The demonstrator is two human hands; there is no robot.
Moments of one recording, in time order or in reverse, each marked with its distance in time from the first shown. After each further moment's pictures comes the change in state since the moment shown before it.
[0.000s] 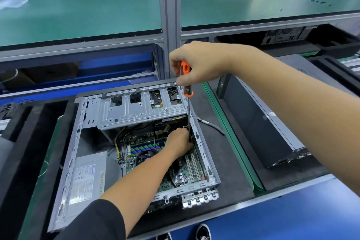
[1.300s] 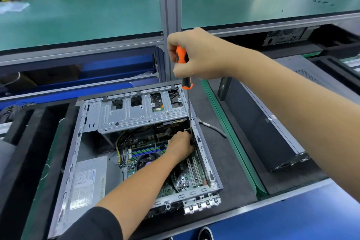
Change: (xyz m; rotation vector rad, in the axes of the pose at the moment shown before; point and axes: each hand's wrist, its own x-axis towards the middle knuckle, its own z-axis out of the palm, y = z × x) left_hand 0.000 0.000 0.003 -0.060 0.016 -0.031; right_hand -0.005 -0.010 -0.007 0.138 0.271 -0.015
